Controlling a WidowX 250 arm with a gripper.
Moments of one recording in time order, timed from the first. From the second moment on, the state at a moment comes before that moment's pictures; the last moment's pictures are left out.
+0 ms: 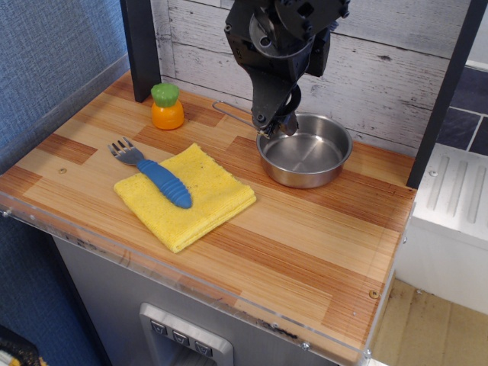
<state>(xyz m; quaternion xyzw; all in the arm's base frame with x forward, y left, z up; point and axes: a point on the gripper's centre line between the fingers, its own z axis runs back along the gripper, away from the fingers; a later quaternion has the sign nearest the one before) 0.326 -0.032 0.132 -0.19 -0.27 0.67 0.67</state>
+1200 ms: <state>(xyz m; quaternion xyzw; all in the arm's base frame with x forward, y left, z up) 0.267 0.038 0.119 0.16 -0.19 0.63 0.73</state>
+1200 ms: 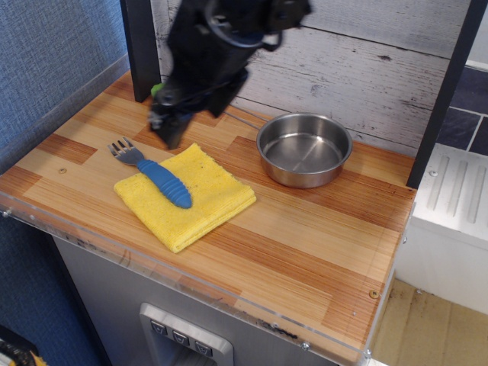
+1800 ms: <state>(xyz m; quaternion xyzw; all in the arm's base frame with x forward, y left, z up) 0.252 0.081 0.066 0.14 -0.09 0.65 0.74</state>
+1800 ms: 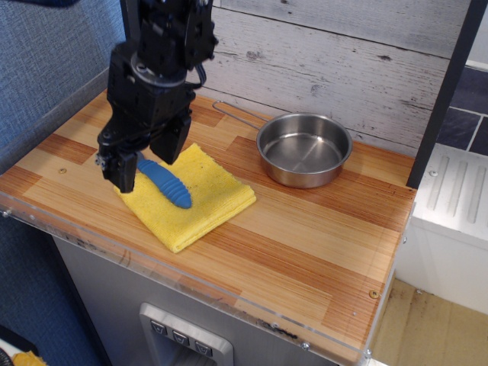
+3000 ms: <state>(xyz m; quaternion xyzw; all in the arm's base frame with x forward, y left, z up) 0.287 0.086 0.032 0.17 -0.08 0.62 0.76</state>
